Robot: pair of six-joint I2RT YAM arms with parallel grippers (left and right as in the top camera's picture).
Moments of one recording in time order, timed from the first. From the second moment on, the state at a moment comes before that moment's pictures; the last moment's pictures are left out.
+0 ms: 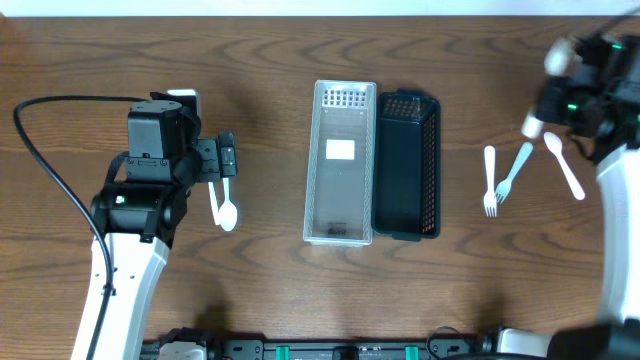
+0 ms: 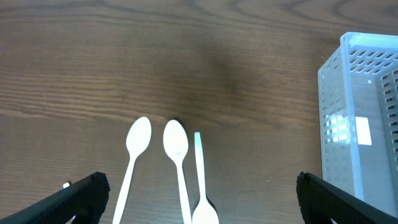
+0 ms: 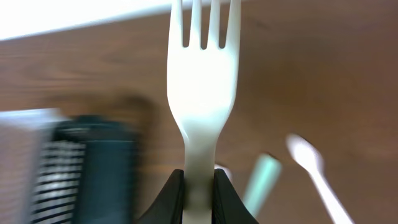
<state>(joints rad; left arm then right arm) -0.08 1.17 1.09 -0.74 -0.06 -0.09 -0.20 1.49 1.45 -0.77 -0.20 0.05</state>
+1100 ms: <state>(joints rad) -0.08 1.18 1.09 -0.74 -0.06 -0.09 0.17 1.54 1.42 -0.78 0.07 0.33</state>
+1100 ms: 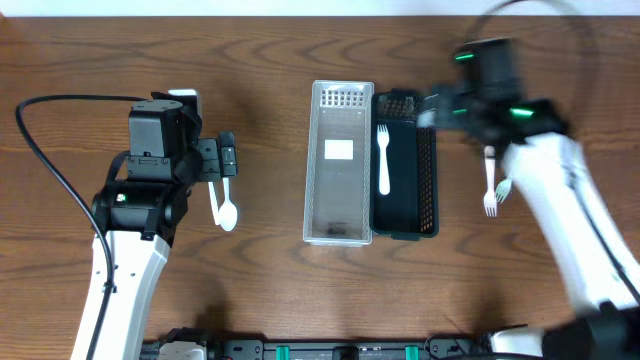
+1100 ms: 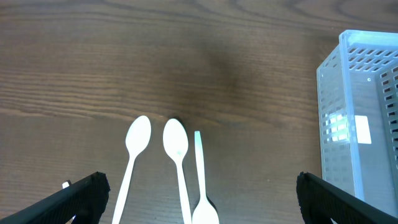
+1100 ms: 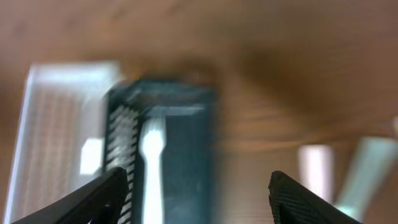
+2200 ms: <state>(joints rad) -0.08 1.18 1.09 -0.74 -0.06 -0.09 -0.25 2.07 1.40 -0.85 0.04 0.32</state>
